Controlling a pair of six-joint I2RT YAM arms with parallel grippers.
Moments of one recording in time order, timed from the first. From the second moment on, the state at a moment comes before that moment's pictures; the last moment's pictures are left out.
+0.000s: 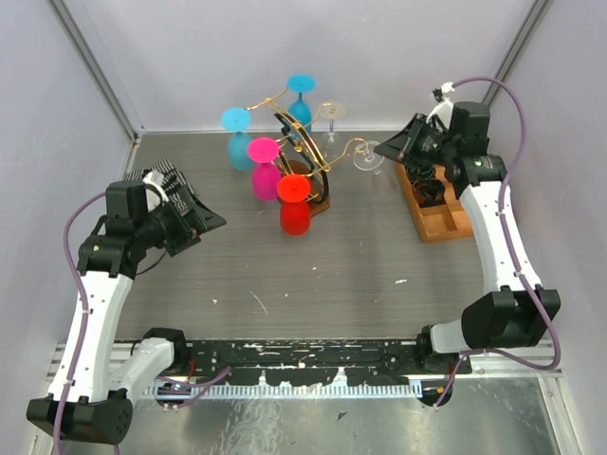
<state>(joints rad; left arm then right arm) -0.09 0.91 1.09 -0.89 0.38 -0.68 0.04 1.42 1.47 -0.46 -0.65 0.61</state>
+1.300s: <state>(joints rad) -0.09 1.14 1.54 -0.83 0.59 -0.39 1.61 1.56 1.57 -0.91 1.07 -0.22</state>
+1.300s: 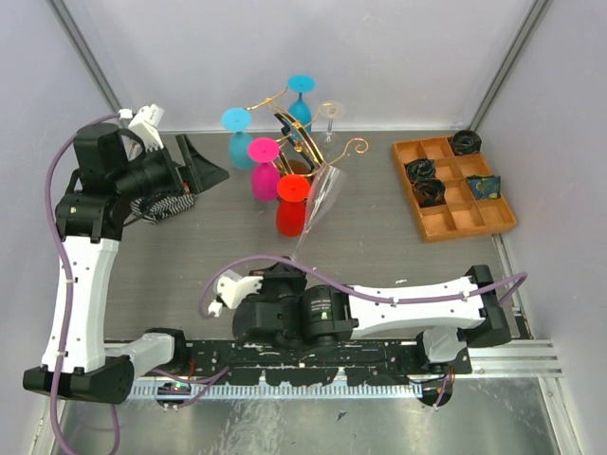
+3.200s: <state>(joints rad) -0.23 1.13 1.46 -0.87 0.62 -0.17 1.73 1.87 1.85 -0.70 0.84 -0.62</state>
